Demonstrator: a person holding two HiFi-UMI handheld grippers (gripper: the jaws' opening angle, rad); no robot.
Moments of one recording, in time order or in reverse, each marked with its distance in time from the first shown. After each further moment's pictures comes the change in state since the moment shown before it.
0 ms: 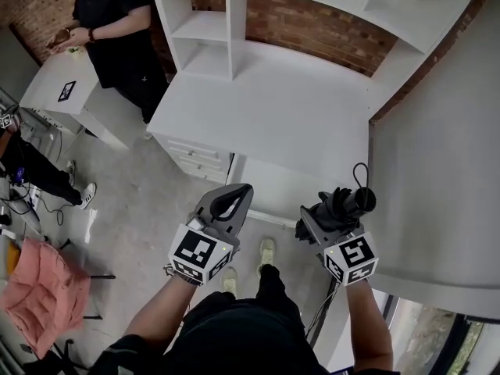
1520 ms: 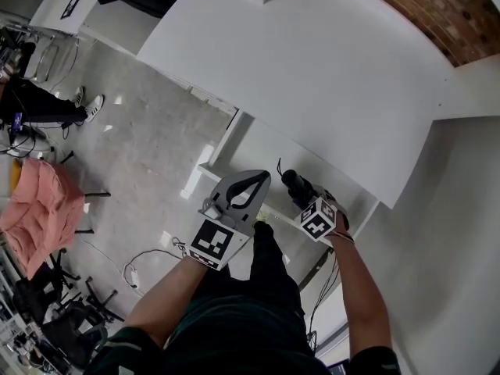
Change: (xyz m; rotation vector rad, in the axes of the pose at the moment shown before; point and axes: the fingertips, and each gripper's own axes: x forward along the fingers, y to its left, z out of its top) left arm 0.159 0.038 -0.168 -0.148 0.209 0.201; right arm 0.173 -0.055 -0.373 -0.328 0.797 0.574
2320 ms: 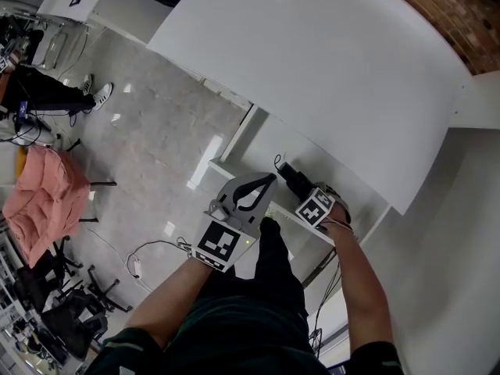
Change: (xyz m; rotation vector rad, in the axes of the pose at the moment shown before) left arm -0.003 0.012 -0.026 -0.027 0.047 0.029; right arm 0.068 0.001 -0.027 -0.007 0.229 0.075
